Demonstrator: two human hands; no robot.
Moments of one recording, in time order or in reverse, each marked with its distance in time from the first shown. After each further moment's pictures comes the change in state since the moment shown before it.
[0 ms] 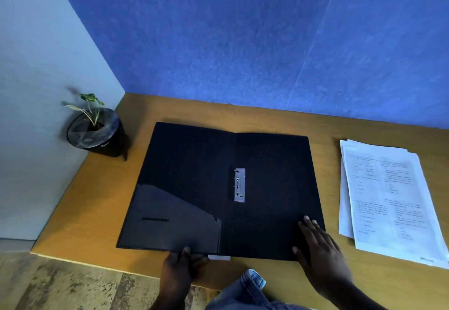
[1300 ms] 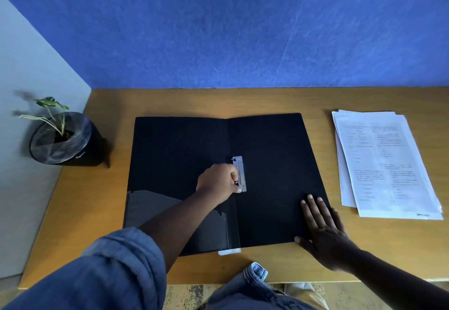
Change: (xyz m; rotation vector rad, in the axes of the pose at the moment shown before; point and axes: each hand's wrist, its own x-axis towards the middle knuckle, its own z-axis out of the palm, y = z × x) left_hand 0.084 0.122 0.123 1.305 -0.489 0.746; right_hand 0.006 0.000 0.011 -0.247 -0.389 0.055
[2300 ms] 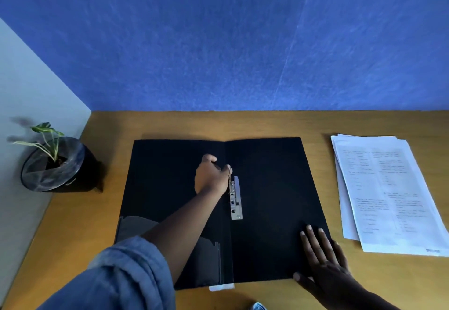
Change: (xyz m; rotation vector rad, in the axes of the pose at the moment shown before) left_hand 0.068 0.018 -0.015 -0.468 0.427 -0.381; right_hand -0.009 -0.006 -0.021 0.026 0.140 -0.041
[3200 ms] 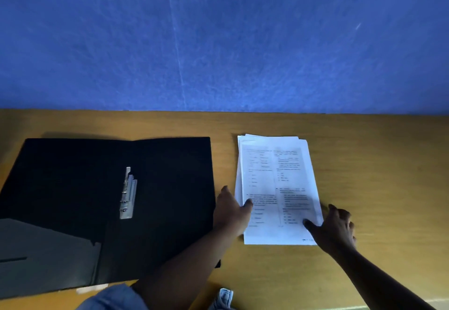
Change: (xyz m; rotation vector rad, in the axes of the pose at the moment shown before) left_hand -0.193 0.117 0.231 -0.017 -0.341 -0.046; right_hand -0.017 0.272 -0.043 0.549 0.230 0.764
